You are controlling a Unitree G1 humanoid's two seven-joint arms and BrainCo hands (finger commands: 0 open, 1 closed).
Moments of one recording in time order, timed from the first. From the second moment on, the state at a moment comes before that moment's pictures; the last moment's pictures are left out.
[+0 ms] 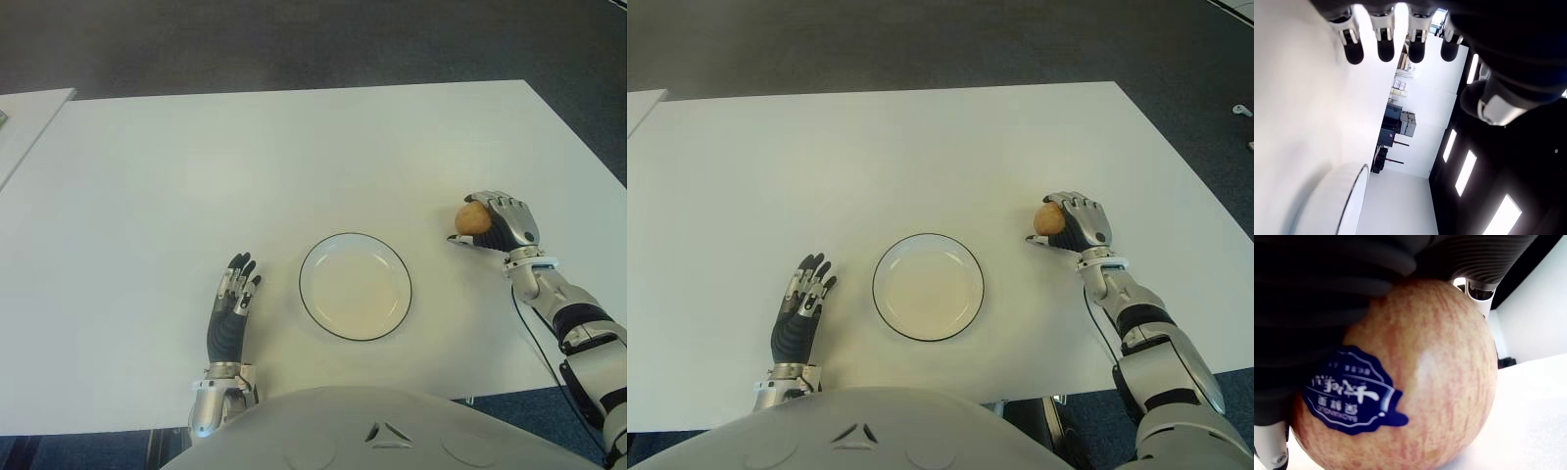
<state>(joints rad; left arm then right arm) 0.69 -0.07 -0.10 -0.03 -0.25 -0.45 -0.18 -0.39 -0.71 0.43 1.08 -0.71 -0.55 -0.71</state>
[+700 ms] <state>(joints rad) 0.69 -0.07 -0.10 -0.03 -0.27 -0.46 -0.19 -0.38 -0.72 0.41 1.06 -0.70 -0.55 -0.66</state>
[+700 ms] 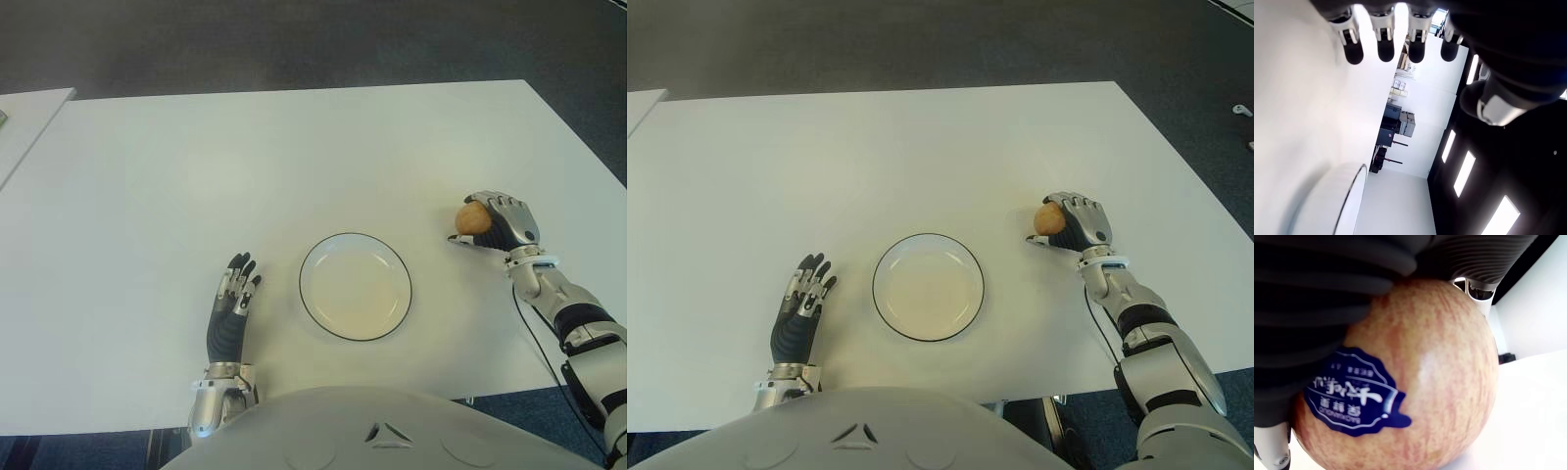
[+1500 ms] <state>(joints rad) 0.71 -0.07 -0.10 -0.04 -0.28 -0.45 -0.20 -0.38 -0.72 0.40 1.04 -0.70 -0.55 -0.64</state>
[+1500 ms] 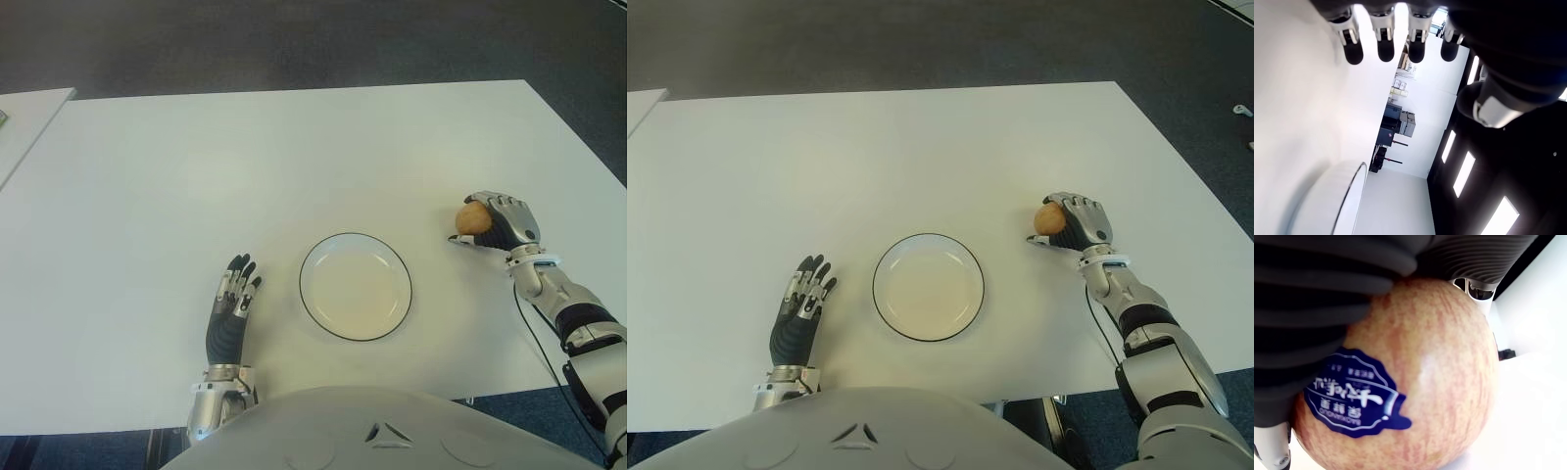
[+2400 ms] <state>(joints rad) 0.73 -0.07 -0.11 -0.06 -0.24 -0.47 -0.19 -0.36 -0.73 0.38 1.01 -0.68 -0.53 -0.60</state>
